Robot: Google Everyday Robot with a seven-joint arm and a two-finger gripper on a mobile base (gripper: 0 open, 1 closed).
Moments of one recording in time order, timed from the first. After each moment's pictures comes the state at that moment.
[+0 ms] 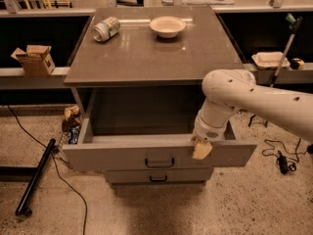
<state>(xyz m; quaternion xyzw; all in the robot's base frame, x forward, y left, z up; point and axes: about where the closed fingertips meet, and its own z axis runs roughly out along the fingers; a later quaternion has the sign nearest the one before) 0.517 -0.140 0.637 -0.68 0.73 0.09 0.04</state>
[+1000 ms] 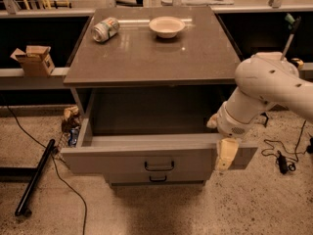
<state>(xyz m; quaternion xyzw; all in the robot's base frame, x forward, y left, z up) 0.504 -0.173 0.691 -0.68 0.72 0.09 0.09</state>
